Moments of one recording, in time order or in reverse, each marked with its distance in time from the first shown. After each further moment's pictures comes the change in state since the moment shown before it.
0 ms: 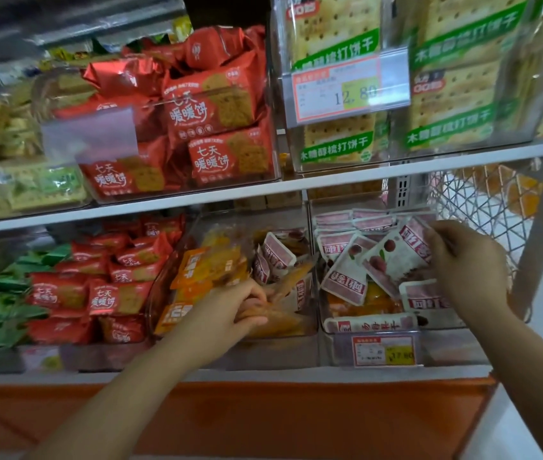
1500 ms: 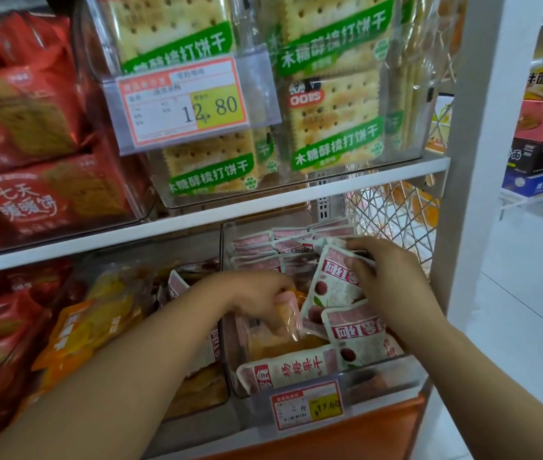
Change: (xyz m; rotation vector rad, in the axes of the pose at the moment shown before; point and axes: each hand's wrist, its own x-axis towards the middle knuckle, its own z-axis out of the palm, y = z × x) left_hand 0.188 0.076 0.053 0.268 -0.690 0.064; right_hand 0.022 0.018 -0.010 -0.068 -0.203 0.057
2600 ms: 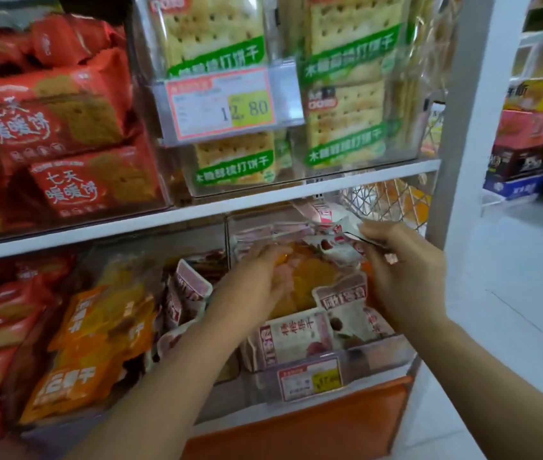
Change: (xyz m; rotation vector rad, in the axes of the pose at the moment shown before) left_hand -0.035 0.006 0.041 -0.256 0.820 0.091; right_hand -0.021 -0.003 -0.010 0.076 0.490 -0.449
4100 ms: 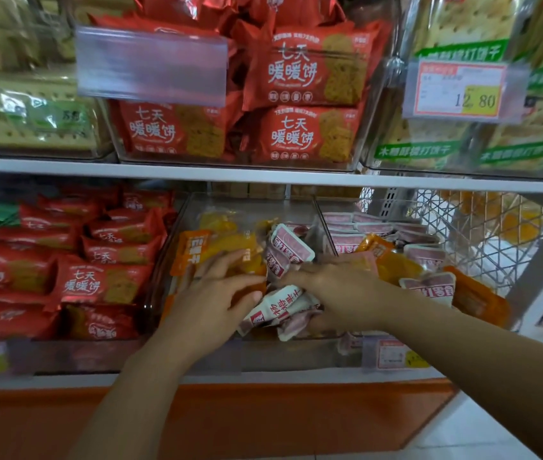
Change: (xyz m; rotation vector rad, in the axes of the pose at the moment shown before) left_hand -0.146 -0.112 -0.085 0.083 -0.026 -0.263; right_hand -0.003 -0.160 0.098 -0.258 -1.267 -0.500
